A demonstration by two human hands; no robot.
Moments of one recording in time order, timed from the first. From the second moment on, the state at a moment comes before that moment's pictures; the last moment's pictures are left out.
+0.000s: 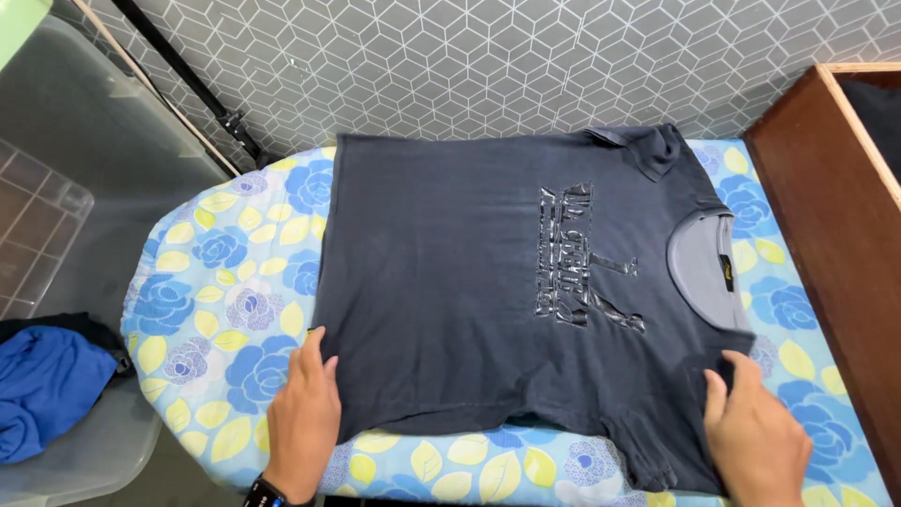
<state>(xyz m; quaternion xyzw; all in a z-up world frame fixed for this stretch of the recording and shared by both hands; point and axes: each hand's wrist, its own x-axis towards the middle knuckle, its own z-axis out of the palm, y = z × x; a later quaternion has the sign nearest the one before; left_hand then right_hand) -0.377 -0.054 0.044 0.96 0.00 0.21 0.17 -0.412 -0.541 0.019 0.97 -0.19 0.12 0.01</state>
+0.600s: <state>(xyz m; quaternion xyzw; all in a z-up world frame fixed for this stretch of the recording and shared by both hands) -0.281 -0.021 0.085 0.98 -0.05 0.20 0.01 -0.295 -0.608 0.090 0.97 0.02 0.19 -0.15</state>
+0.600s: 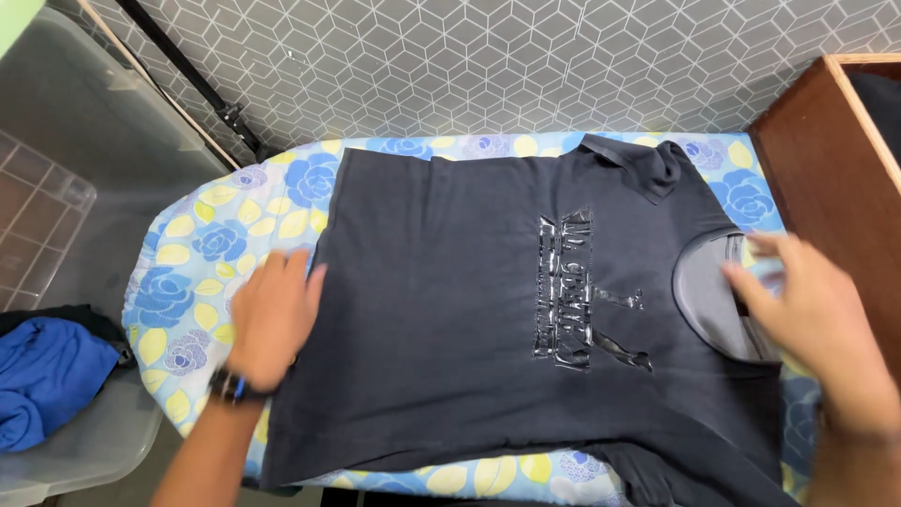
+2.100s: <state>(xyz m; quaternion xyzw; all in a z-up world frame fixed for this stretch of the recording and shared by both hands) -0.111 -0.220 0.018 0.97 -0.10 0.22 0.09 -0.115 -0.434 0.040 0.94 0.25 0.11 -0.19</state>
